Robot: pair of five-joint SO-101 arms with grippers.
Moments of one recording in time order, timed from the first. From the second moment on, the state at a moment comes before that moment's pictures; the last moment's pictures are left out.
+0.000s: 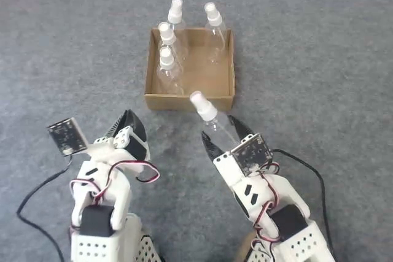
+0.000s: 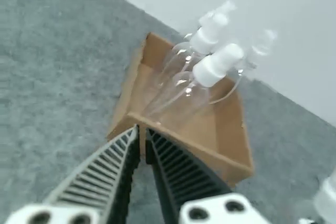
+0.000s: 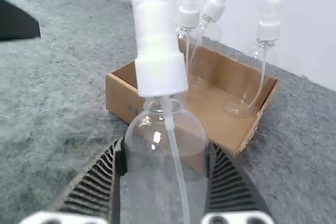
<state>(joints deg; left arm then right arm) -2.2 -103.3 89.6 50.2 36.8 -33.5 -102.6 95.0 33.8 7.2</state>
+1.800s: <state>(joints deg) -11.1 -103.3 91.1 48.8 36.8 -33.5 -81.7 77.9 -5.6 6.4</state>
